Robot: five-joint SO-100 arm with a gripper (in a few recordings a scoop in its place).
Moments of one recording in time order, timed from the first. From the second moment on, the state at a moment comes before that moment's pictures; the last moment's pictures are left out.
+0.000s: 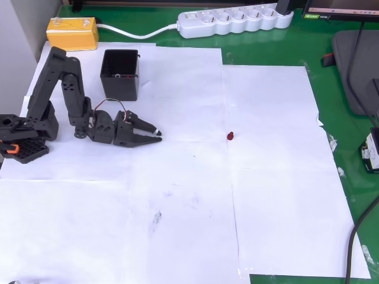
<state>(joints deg) 0.3 127.4 30.1 -79.5 -85.0</state>
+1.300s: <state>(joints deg) 0.3 134.6 59.3 -59.3 -90.3</state>
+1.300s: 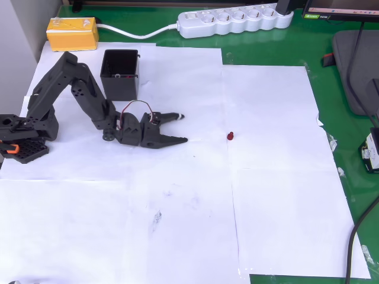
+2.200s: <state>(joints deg) 0.3 144.9 86.7 -43.0 -89.3</state>
